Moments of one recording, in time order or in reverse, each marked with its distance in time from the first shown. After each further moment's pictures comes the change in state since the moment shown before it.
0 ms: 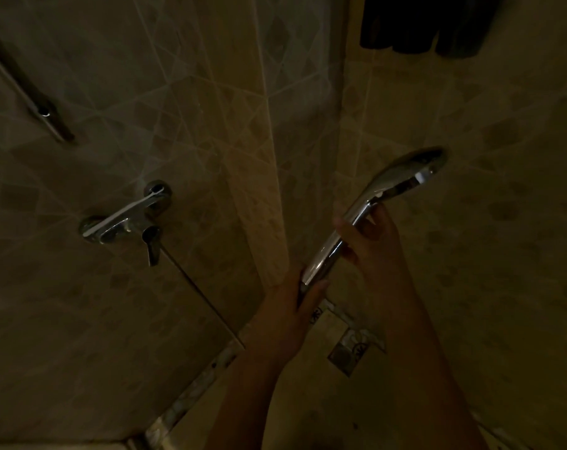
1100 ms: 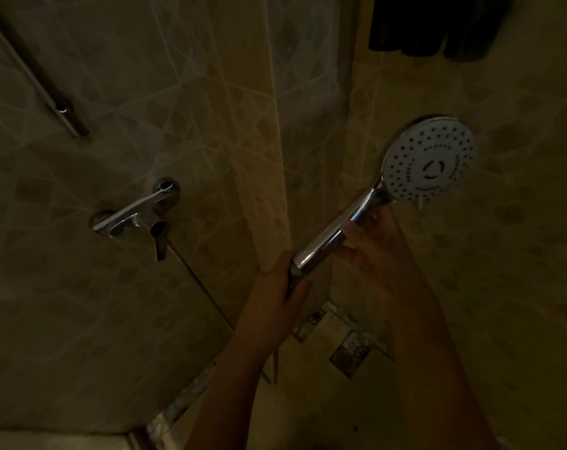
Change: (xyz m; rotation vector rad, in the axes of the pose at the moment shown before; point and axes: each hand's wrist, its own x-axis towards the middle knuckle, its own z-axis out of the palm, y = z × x) left_hand 0.000 0.004 -0.024 0.041 0.002 0.078; right_hand -0.001 -0.006 -0.006 0.156 -0.211 0.081
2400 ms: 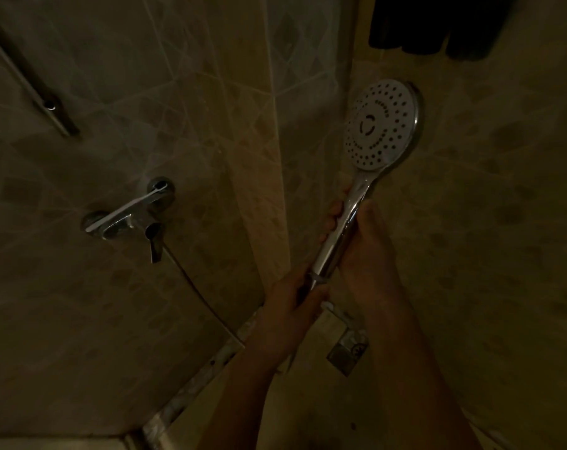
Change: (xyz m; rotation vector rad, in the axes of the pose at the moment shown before) left_hand 0.003 -0.003 0.018 -0.344 -0.076 -0.068; right_hand 0.021 0.026 0.021 0.312 0.086 0.068
